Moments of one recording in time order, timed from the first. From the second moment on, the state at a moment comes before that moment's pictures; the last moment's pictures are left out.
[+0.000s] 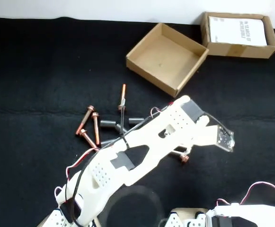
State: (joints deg) left arm 47.2 43.0 -38.2 96.7 -52.4; right arm 85.4 60.0 -92.6 99.3 -14.5
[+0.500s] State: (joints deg) left arm 48.7 55.8 -51.8 95.2 -56.4; right arm 86.6 63.5 -92.2 94.7 -13.8
